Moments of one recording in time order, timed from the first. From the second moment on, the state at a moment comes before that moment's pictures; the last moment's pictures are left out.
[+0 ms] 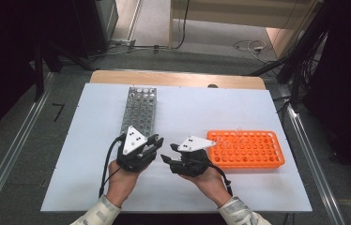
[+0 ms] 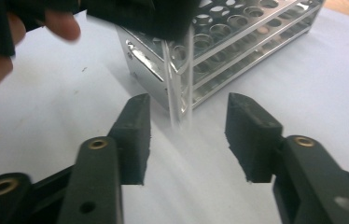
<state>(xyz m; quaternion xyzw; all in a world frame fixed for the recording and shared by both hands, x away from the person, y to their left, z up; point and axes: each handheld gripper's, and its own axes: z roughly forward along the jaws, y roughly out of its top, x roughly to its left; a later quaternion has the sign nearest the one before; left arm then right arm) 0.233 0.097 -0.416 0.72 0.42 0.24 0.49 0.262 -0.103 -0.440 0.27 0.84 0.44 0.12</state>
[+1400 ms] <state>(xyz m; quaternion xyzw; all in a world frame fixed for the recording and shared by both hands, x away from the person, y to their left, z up) 0.257 0.117 -0.442 0.71 0.47 0.28 0.44 0.262 -0.118 -0.436 0.28 0.84 0.45 0.13</state>
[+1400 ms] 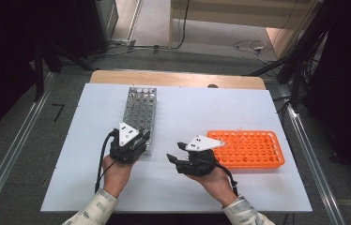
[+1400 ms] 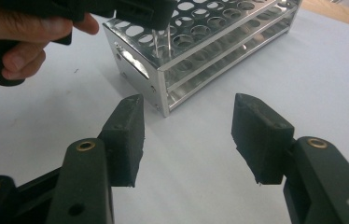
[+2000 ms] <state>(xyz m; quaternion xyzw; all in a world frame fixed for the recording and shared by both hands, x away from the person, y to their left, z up) 0.250 0.120 -0.438 0.68 0.49 0.28 0.46 0.256 -0.131 -0.435 0.29 0.84 0.45 0.13</state>
